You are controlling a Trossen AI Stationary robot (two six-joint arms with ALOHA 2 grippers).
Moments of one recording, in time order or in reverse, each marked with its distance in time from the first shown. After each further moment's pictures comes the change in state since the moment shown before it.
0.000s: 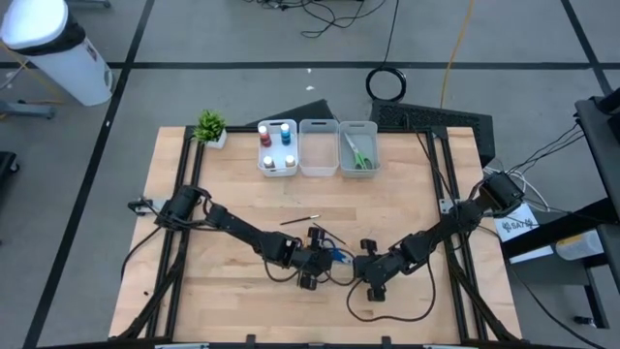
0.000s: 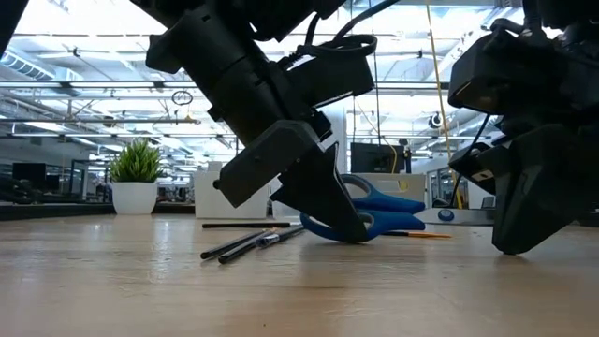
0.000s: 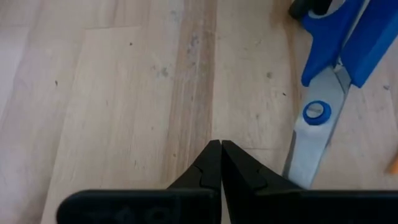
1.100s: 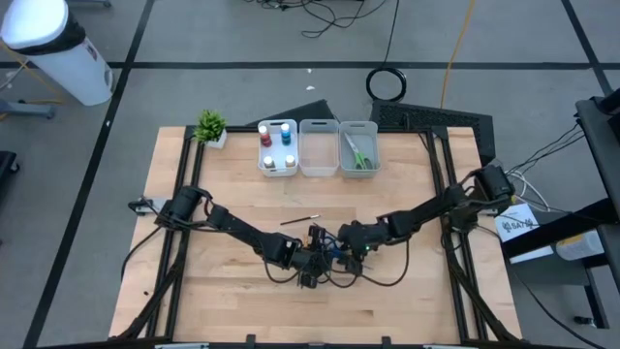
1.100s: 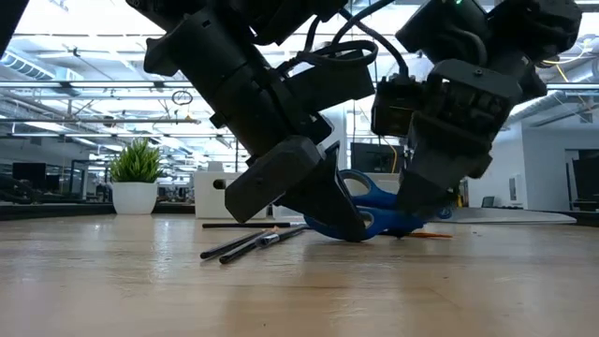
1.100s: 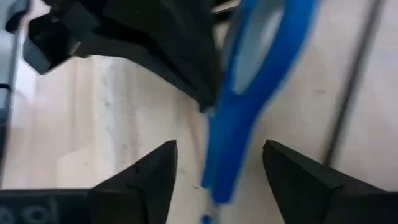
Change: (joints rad) left arm -0.001 0.000 -0.002 0.017 -0.076 0.062; right arm -0.295 0.011 0.001 0.182 -0.225 0.135
